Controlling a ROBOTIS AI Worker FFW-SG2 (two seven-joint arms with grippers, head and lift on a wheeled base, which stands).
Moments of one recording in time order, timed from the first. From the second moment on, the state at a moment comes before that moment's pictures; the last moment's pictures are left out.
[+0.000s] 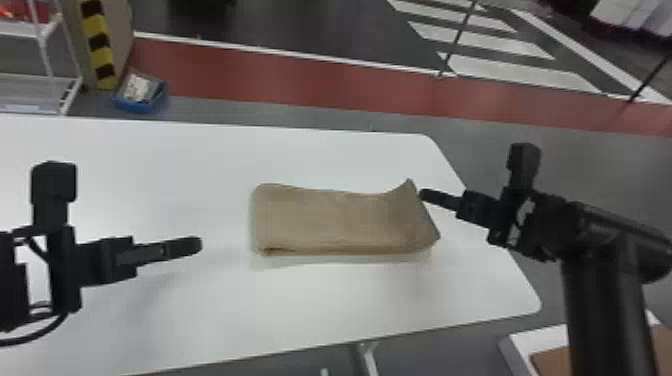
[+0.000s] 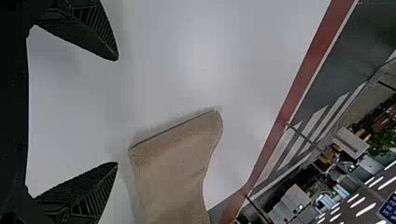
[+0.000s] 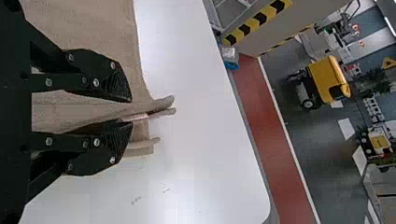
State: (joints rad) left arm -0.16 0.27 -0.10 -1.69 0.81 1.06 -0.19; right arm -0.25 -0.36 -0.38 -1.57 -0.33 1.07 0.42
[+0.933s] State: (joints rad) left arm -0.18 0.20 -0.26 -1.67 0.73 0.85 -0.14; right arm 0.05 -0.36 -0.62 -1.67 -0.33 0.77 0.47
